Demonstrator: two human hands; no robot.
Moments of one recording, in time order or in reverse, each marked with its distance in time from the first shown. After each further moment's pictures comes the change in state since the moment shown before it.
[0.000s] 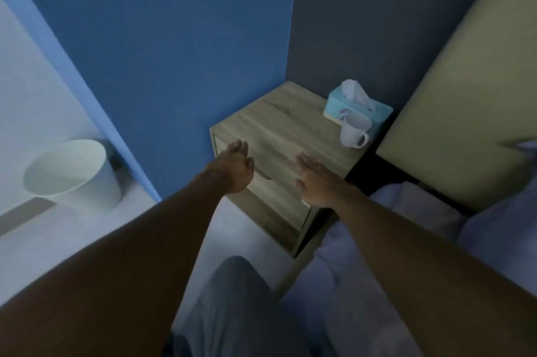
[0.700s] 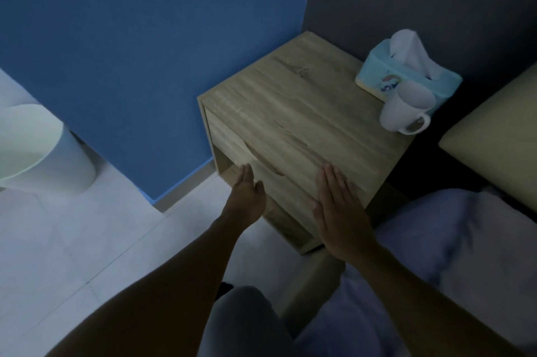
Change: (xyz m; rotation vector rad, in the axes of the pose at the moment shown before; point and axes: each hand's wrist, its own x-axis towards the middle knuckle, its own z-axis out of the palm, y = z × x) left_hand 0.068 -0.052 0.171 -0.638 -0.084 -0.264; right_hand 0.040 0.032 0.135 -0.035 0.265 0.094
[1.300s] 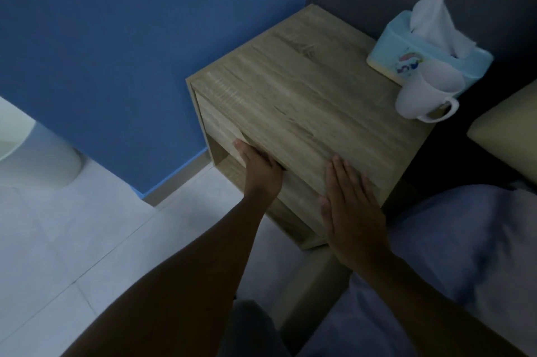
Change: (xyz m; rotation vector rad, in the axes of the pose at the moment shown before) left_hand 0.050 0.025 0.036 -0.389 0.199 0.046; right_hand 0.002 -0.003 0.007 -0.108 0.056 0.040
